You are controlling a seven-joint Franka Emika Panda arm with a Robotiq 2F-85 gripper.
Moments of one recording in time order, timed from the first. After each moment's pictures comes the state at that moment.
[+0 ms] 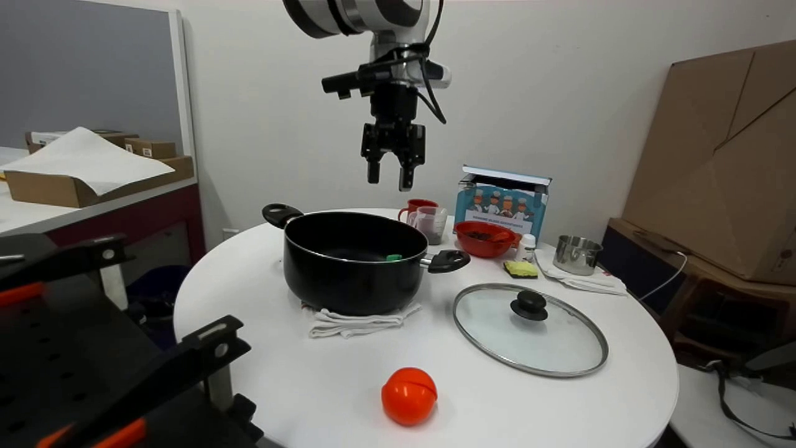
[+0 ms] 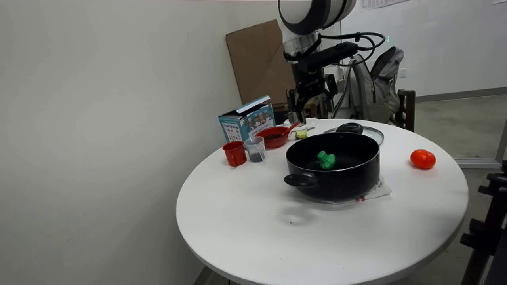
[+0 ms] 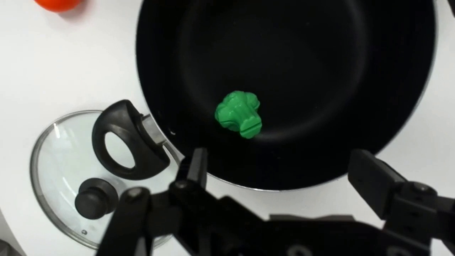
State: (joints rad) arm 0.10 0.48 -0.06 -2.07 -0.10 2.50 0.43
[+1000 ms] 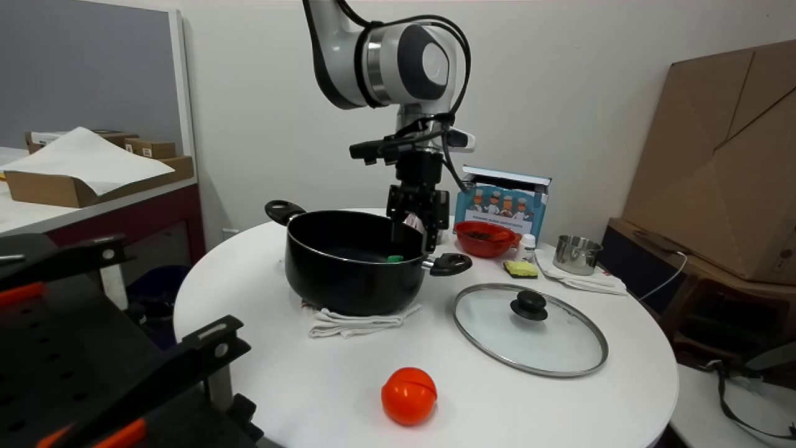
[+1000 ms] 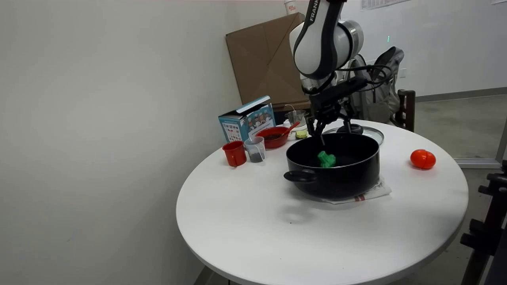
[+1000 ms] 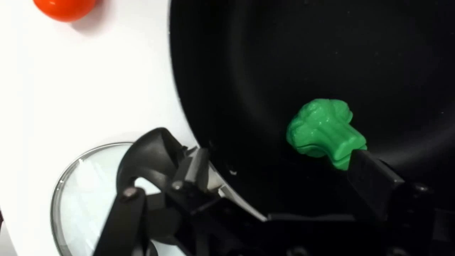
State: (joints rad) arm 0.10 0.72 -0.16 -1.95 -0.08 2.54 0.46
